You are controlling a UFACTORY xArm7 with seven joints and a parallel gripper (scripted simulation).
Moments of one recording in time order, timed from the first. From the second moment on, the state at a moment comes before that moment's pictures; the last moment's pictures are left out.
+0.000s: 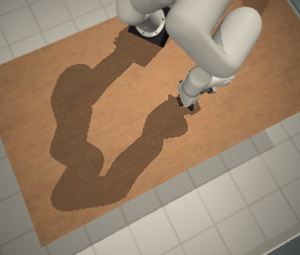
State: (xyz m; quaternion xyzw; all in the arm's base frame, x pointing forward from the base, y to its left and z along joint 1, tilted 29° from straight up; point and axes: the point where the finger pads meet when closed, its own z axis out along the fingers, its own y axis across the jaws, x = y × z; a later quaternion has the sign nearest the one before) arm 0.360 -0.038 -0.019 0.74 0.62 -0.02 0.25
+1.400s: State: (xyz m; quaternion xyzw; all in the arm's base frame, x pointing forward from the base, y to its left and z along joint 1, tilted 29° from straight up) arm 0.360 -0.038 -0.019 0.74 0.62 -0.02 0.25
